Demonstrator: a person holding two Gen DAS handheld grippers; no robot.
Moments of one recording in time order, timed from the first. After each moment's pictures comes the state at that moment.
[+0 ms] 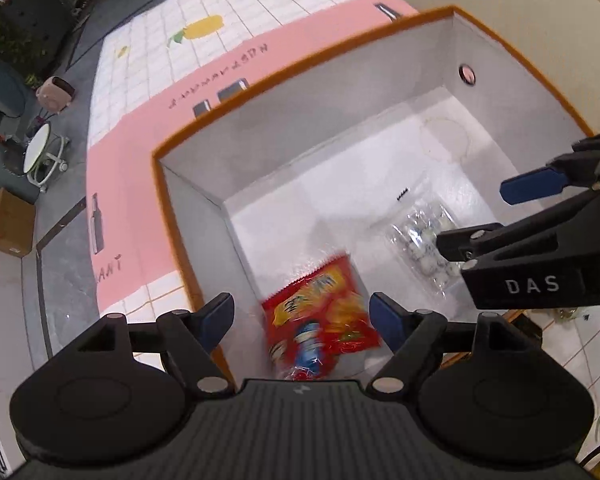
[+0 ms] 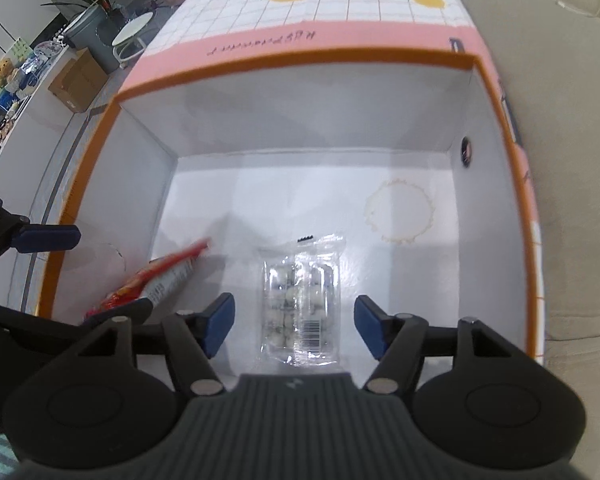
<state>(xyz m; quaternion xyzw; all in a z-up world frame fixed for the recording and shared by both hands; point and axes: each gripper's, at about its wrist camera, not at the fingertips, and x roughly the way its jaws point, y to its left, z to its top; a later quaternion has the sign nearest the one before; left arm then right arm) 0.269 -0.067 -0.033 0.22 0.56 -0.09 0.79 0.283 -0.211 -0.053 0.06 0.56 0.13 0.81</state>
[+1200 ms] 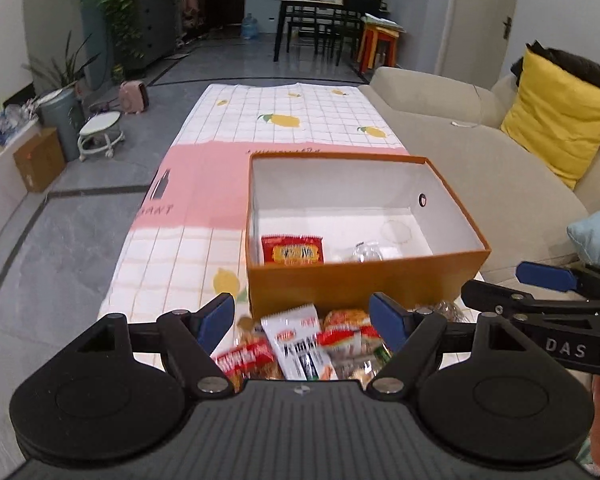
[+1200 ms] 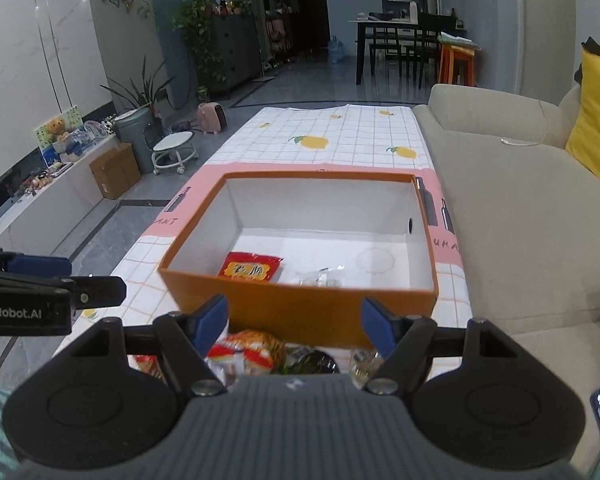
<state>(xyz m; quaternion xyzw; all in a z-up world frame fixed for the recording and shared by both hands) 0.069 -0.004 0.041 -0.01 0.39 -0.05 0.92 0.064 -0.217 0.030 0.03 0.33 0.13 0.93</state>
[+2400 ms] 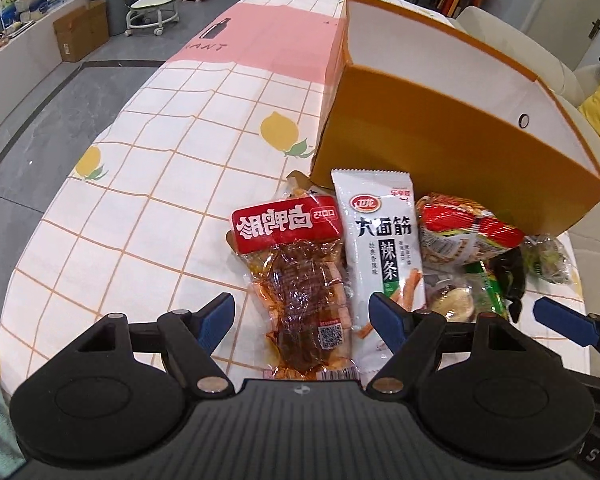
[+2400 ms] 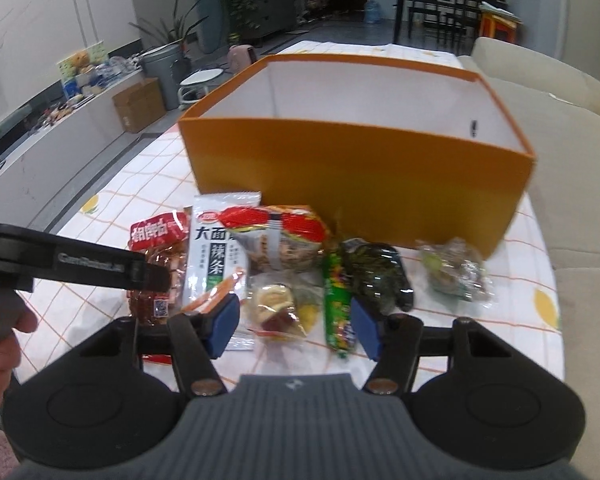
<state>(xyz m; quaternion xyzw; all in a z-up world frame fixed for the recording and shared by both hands) 0.079 0.031 -0.091 -0.10 0.50 0.03 0.86 0.053 -0.168 -0.088 -0.01 0.39 0.18 0.90</state>
